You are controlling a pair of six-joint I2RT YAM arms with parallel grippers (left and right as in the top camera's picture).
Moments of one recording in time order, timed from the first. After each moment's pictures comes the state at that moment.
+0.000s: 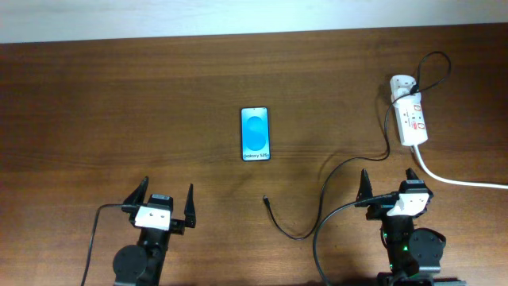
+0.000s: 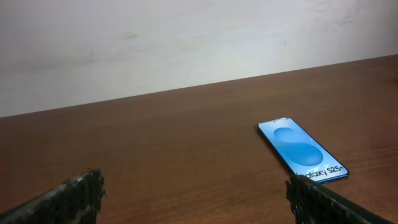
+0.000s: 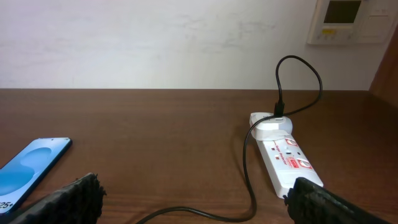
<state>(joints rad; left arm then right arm) -0.15 0.01 0.01 -0.07 0.02 0.11 -0.07 0.01 0.01 -0.07 -0.04 0.00</state>
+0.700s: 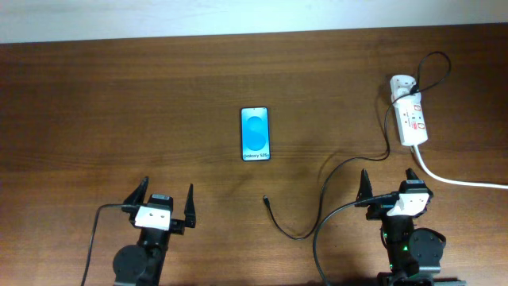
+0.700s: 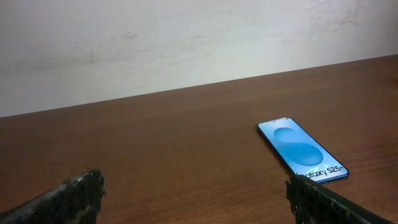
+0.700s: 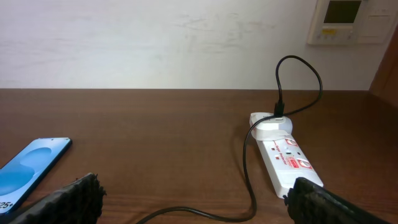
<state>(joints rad) -0.15 0.01 0.01 -0.08 0.02 0.11 -0.07 0.01 0.01 -0.07 -0.04 0.00</state>
